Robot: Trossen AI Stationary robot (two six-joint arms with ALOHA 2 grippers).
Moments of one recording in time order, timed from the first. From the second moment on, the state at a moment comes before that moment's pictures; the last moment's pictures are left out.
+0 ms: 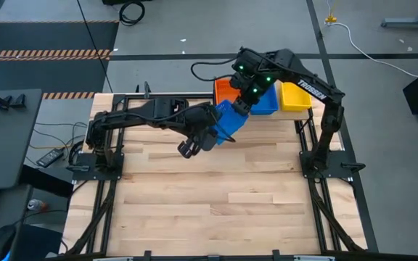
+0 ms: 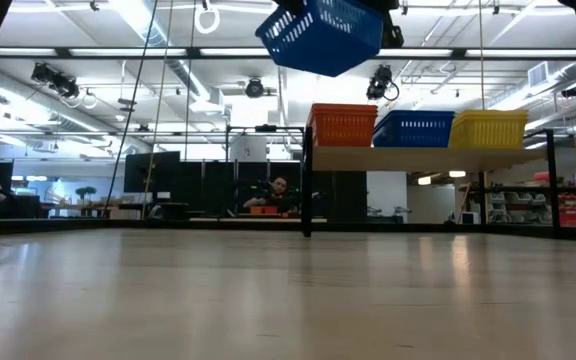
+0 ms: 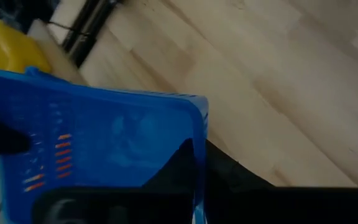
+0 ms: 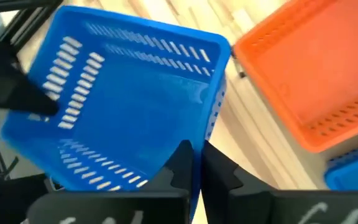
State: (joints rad) left arm 0.02 1.87 2.15 -1.24 -0.09 0.89; right arm -0.42 1.81 2.22 -1.56 -0.34 0.24
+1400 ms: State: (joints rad) left arm 0.06 1.78 2.16 -1.21 -0.35 0.31; right arm -1.02 1.71 2.22 -1.57 -0.29 -0.58
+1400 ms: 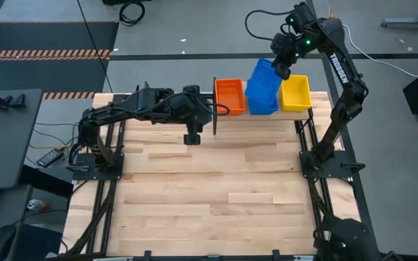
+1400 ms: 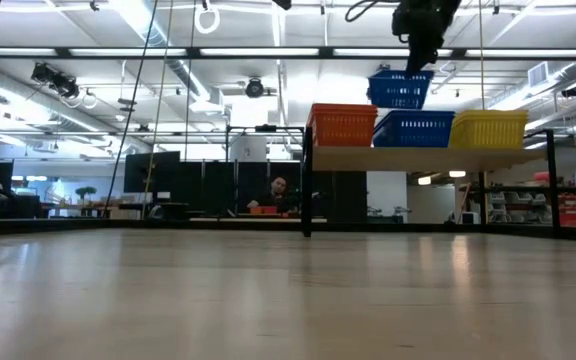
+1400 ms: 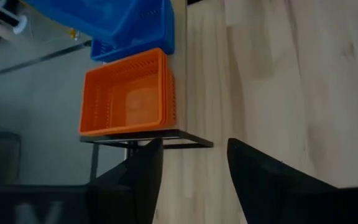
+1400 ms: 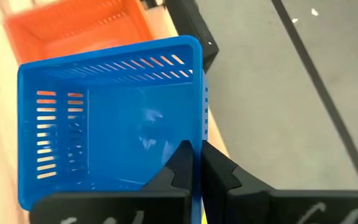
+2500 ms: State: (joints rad) left arm 0.11 1.78 2.16 -1.21 -0.35 0.11; right arm -1.03 1.72 2.09 -1.51 -0.26 -0.68
